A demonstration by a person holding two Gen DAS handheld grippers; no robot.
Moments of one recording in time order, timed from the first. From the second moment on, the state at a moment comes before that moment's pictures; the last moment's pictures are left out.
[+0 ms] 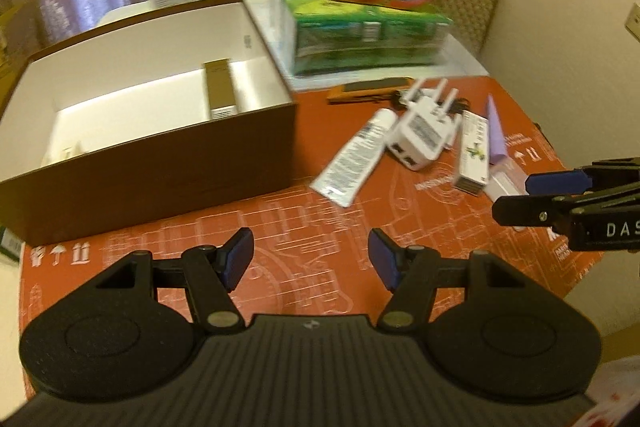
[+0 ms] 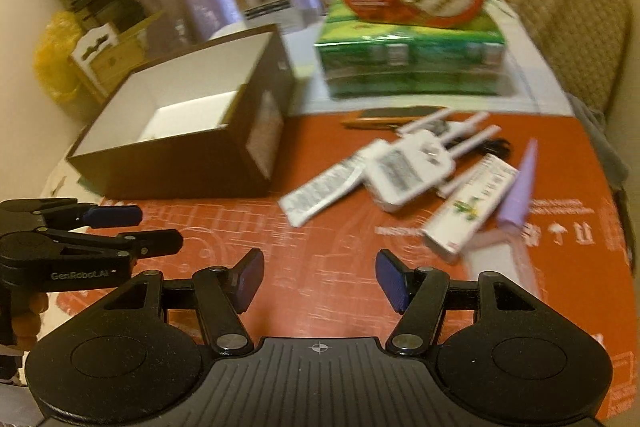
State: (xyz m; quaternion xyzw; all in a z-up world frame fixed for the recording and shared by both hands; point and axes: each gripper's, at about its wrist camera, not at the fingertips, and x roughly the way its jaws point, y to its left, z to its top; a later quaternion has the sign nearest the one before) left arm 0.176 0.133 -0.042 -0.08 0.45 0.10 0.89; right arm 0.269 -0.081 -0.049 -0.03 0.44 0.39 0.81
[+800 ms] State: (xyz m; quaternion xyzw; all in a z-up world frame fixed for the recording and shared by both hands) left arm 0.260 0.058 -0.072 -0.01 0.45 -0.03 0.89; right arm 0.298 -0.163 -0.086 -0.03 0.43 0.27 0.86
